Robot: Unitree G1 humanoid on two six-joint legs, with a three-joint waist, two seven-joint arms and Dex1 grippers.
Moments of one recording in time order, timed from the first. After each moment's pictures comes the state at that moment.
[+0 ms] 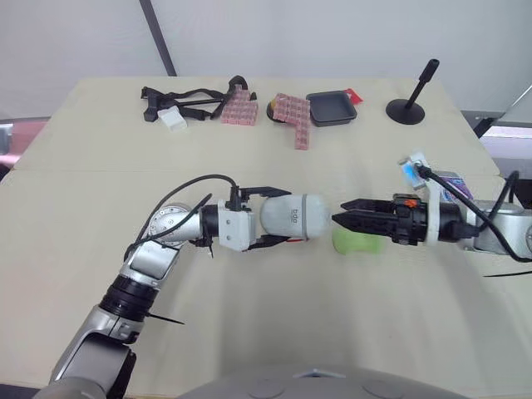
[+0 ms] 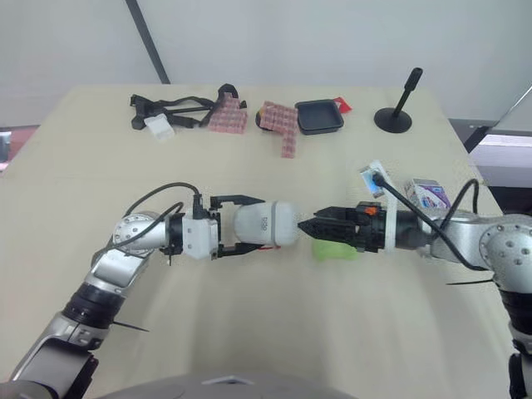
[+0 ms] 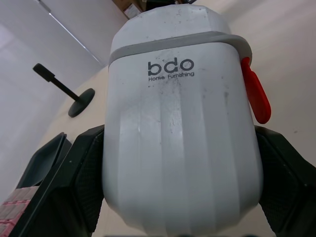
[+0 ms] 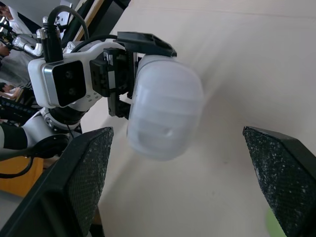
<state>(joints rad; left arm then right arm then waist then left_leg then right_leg) -0.34 0.43 -0.26 -0.02 -0.02 -0.47 -0.98 -0.32 -0.91 -0.08 -0.33 1.71 1.15 0.29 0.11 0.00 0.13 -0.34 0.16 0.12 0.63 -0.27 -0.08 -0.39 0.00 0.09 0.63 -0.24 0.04</state>
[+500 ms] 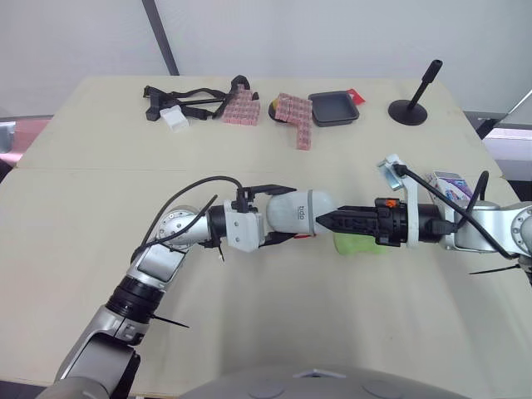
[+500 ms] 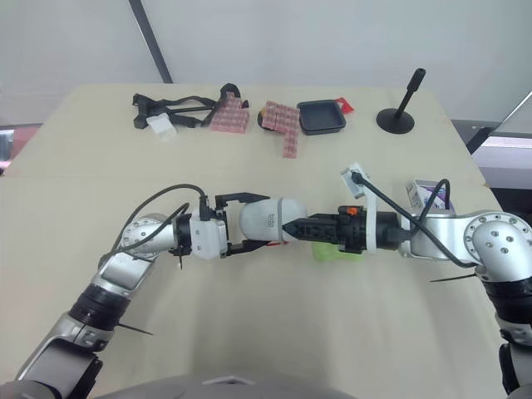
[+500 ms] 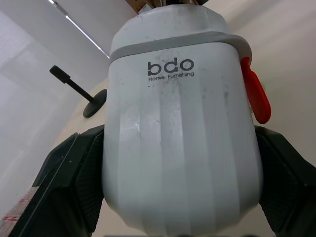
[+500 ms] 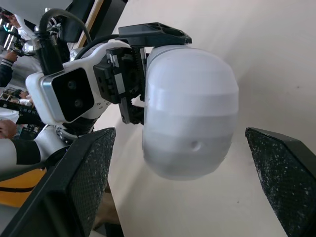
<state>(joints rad) -0.34 0.41 -0.30 -0.03 0.01 -0.46 -0.90 -0.37 -0.89 0.03 -0.30 1.87 1.13 0.09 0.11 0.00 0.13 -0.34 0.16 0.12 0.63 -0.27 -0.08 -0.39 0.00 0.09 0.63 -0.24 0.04</state>
